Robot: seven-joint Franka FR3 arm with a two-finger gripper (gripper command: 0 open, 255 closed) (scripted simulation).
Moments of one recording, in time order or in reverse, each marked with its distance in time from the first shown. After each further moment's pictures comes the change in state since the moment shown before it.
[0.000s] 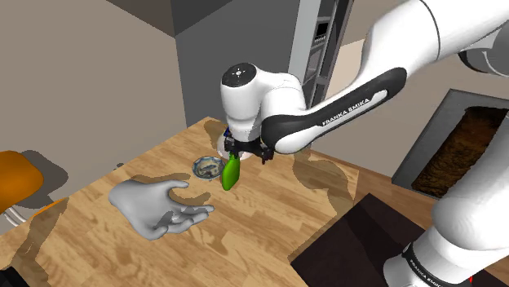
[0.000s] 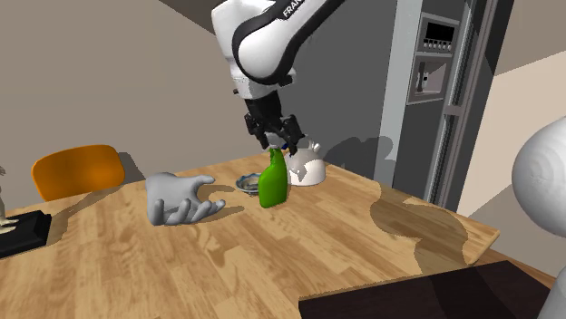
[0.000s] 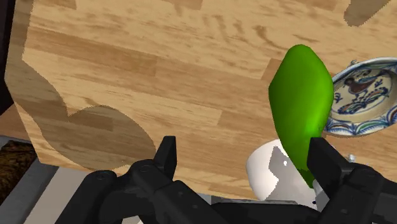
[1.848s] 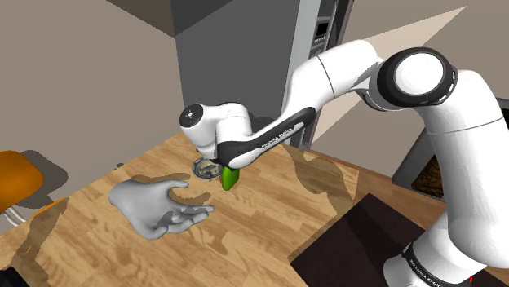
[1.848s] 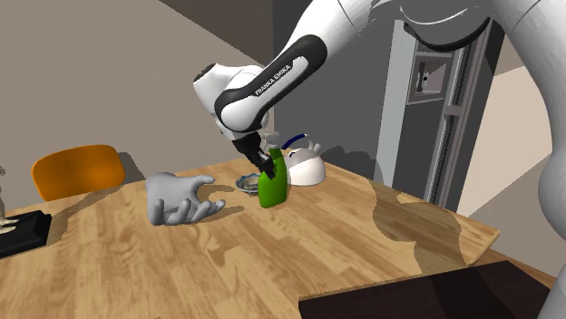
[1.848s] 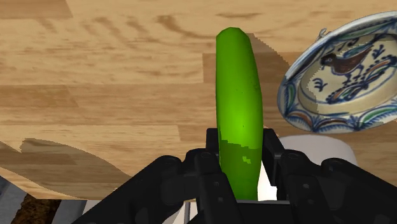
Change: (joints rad) arm 0.374 0.547 -0.288 0.475 -0.382 -0.218 0.387
